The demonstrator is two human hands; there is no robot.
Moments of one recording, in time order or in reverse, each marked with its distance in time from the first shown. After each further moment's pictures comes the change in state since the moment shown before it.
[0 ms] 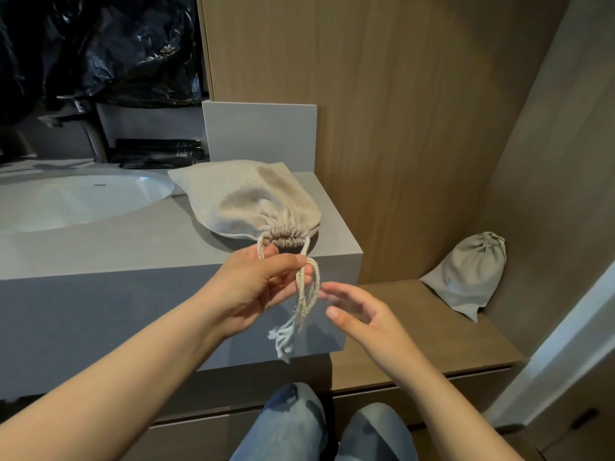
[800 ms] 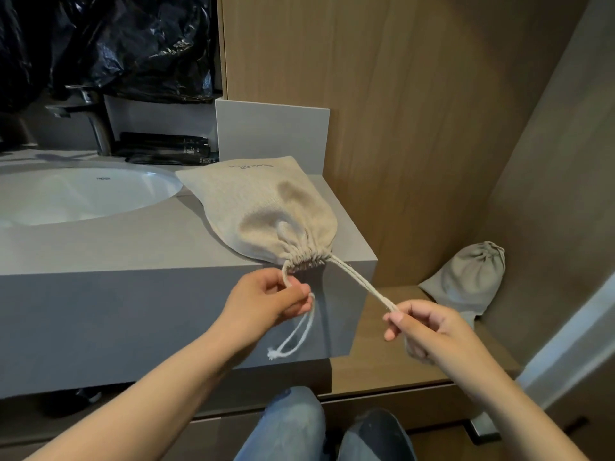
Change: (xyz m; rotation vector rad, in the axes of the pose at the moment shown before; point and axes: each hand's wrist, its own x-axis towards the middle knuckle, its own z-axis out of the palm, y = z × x) left_hand 0.004 -0.033 -0.034 0.309 0.045 0.164; right_hand -0.026 -0.019 -0.043 -0.095 0.136 0.084
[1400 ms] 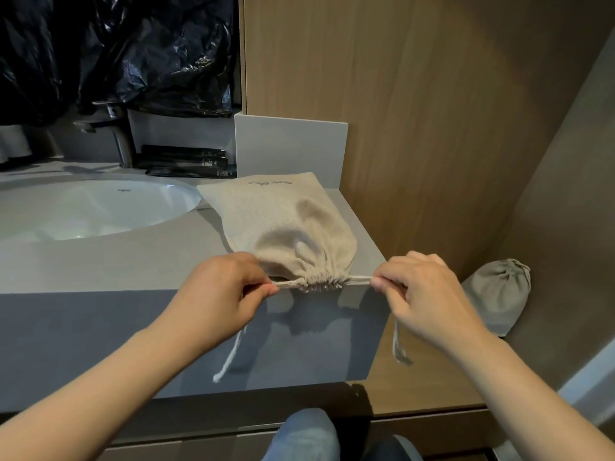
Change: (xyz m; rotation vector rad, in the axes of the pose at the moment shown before) left_hand 0.007 0.040 -0.070 1.176 0.105 0.653; right_hand 0.069 -0.052 0.020 -0.999 0.154 -0.494
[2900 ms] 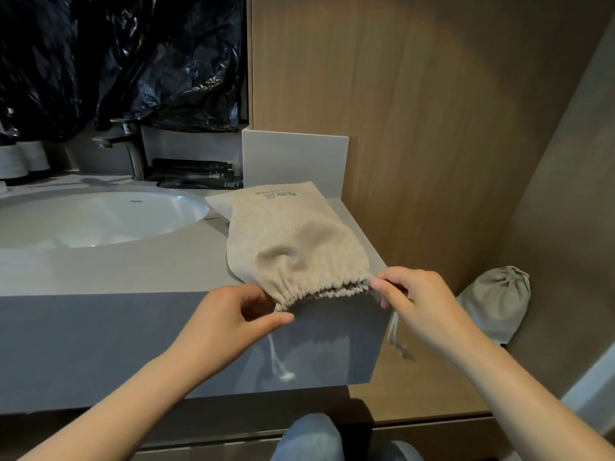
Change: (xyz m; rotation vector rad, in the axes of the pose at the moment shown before) left_hand -0.028 0.006 0.009 -0.328 -0.039 -0.294; right_hand -0.006 -0.004 0.001 0.309 -0.030 0.071
